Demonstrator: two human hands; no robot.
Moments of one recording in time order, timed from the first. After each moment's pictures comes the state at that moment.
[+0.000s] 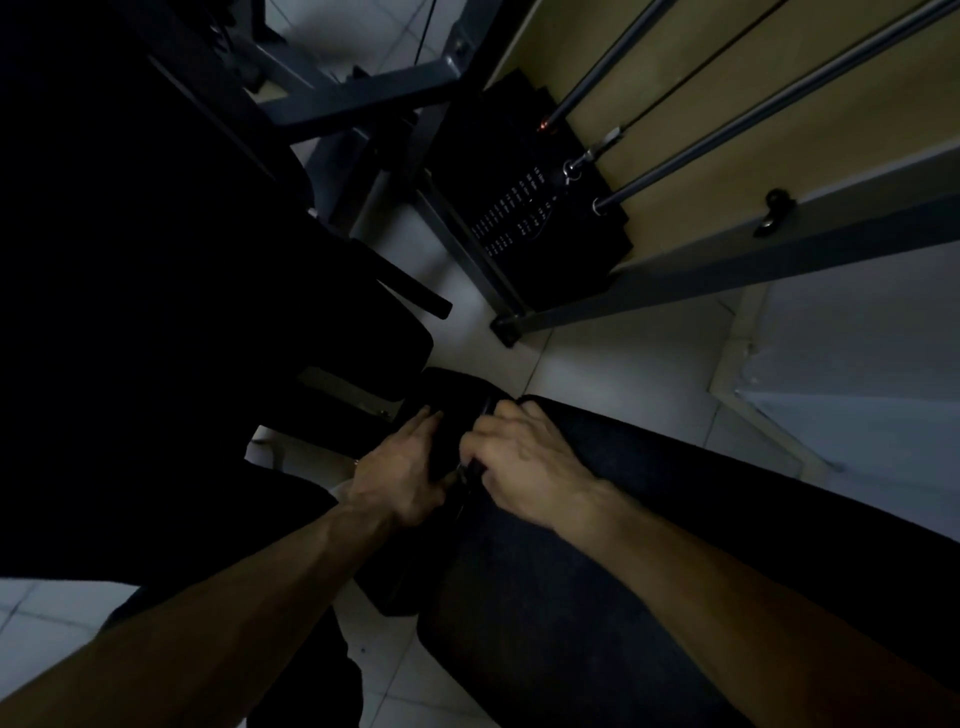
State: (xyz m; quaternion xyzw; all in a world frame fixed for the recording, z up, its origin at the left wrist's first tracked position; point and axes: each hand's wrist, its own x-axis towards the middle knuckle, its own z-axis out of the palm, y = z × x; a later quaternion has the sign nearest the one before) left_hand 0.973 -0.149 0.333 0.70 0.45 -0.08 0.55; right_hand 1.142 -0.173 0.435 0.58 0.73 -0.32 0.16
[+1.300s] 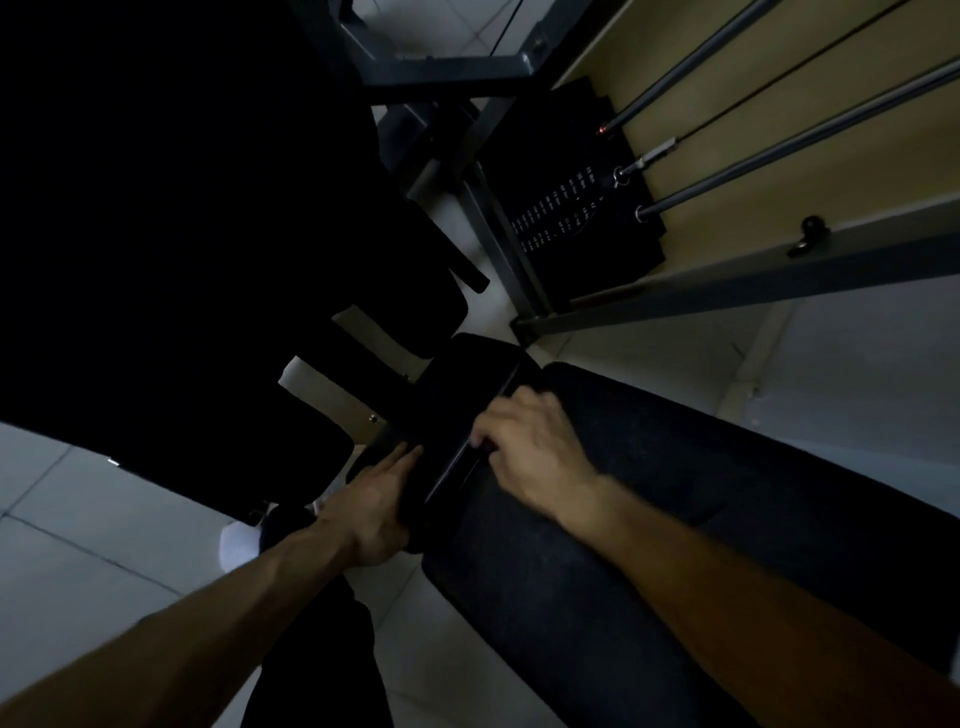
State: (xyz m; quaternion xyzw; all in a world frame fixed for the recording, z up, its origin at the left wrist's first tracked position) left_hand 0.902 -0.241 0.318 0.69 0.43 -0.15 0.57; right_hand 1.120 -0.208 0.426 0.60 0.75 -0.25 0.15
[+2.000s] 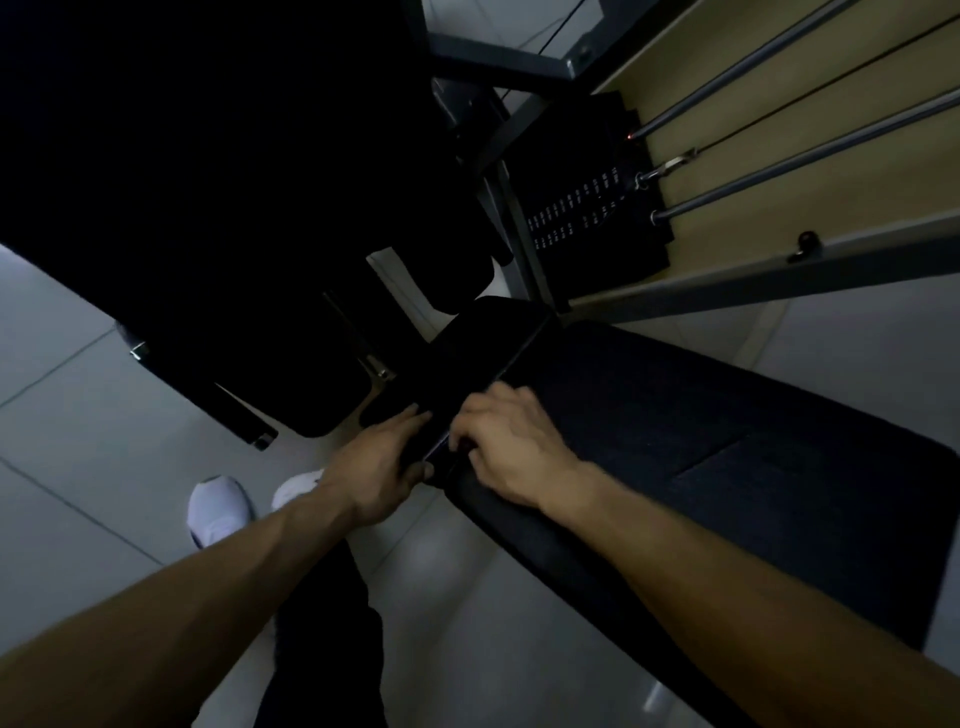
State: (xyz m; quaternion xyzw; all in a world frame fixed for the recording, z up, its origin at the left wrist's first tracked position) left_hand 0.876 -0.305 0.305 0.66 0.48 0.05 0.58; right_hand 1.061 -0.266 0.426 0.52 0.79 -0.25 0.21
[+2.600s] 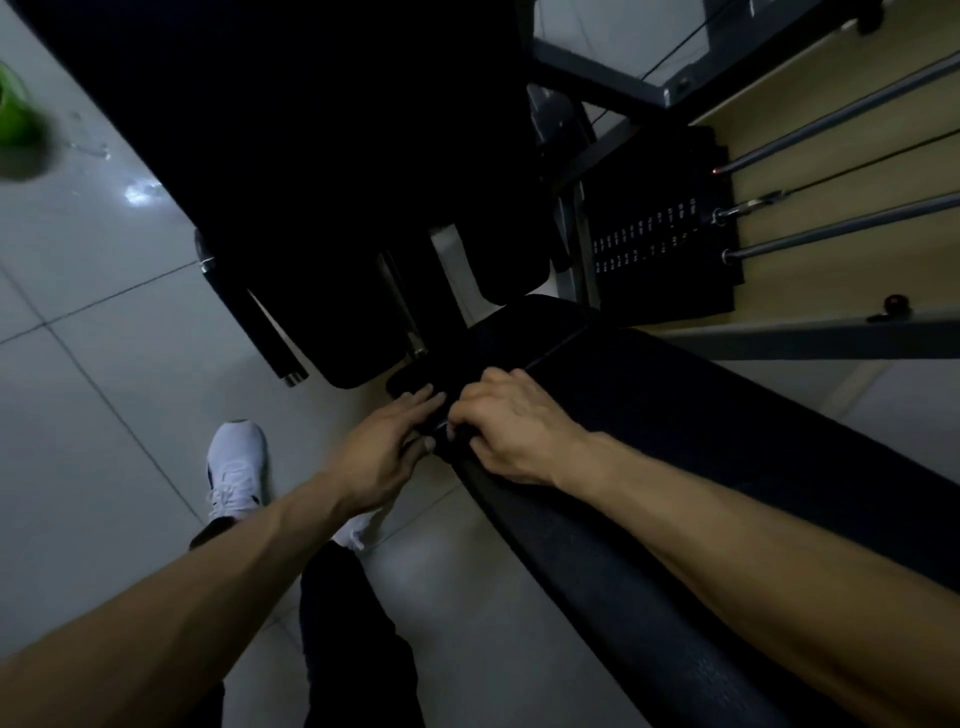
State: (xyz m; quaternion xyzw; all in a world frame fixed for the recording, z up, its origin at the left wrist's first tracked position) left_hand 0.886 -0.357 0.304 0.59 0.55 0.16 0.57; right_hand 1.055 -0.257 0.422 0.35 0.86 -0.26 0.28
